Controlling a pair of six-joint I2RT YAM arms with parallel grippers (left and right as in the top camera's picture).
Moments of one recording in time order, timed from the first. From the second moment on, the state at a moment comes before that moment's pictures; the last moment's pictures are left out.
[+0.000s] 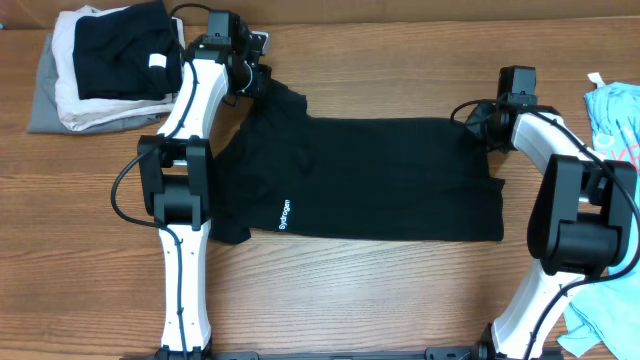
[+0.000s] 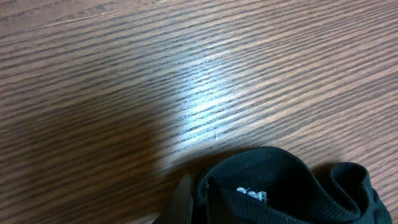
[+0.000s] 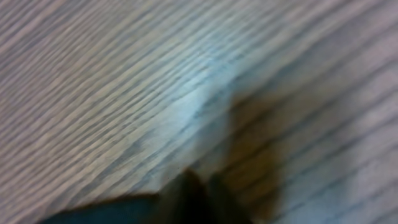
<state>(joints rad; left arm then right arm) -0.09 2.60 2.28 -0.81 0.29 0.11 -0.12 2.10 1.38 -0.41 0.01 0.50</state>
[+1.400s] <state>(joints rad) -0.09 2.33 2.33 -1.53 0.30 0.02 -0.15 1.92 1.46 -0.83 0.01 0.54</state>
